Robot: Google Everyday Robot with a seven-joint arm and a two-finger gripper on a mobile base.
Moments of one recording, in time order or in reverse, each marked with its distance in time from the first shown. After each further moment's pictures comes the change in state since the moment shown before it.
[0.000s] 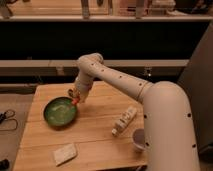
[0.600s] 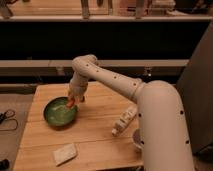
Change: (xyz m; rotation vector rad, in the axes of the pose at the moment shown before) arm -0.022 -0.011 0.012 -0.011 -0.046 -0.066
